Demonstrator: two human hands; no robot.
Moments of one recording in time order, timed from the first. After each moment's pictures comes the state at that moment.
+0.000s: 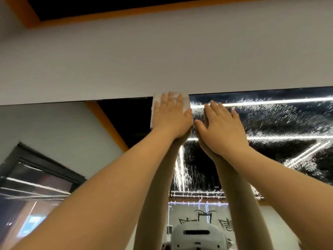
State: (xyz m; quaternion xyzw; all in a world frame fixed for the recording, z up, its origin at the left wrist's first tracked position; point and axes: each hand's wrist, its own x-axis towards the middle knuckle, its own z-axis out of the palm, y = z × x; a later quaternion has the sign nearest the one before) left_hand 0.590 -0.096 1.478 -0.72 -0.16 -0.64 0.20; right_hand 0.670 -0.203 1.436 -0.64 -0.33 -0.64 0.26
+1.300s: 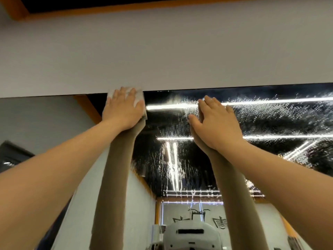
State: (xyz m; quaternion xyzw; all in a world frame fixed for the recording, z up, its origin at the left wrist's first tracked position) left_hand 0.535 -0.007 1.492 -0.69 -0.21 -0.67 0.17; right_hand 0.671 -0.204 1.435 -0.64 -0.34 -0.64 0.27
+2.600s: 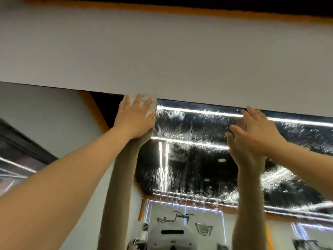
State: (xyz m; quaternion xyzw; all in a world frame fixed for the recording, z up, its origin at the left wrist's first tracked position) left_hand 0.589 -0.101 1.471 -0.72 -0.21 -0.64 0.17; right_hand 0.762 -0.367 1.463 -0.71 -0.27 -0.61 0.22
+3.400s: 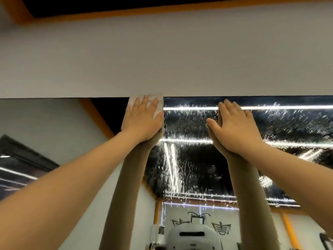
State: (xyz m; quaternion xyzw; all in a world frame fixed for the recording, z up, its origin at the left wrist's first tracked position) left_hand 0.643 -0.170 1.472 -0.71 -0.20 -0.65 0.19; right_hand 0.788 -0.362 1.454 -0.66 -0.31 -0.64 0.24
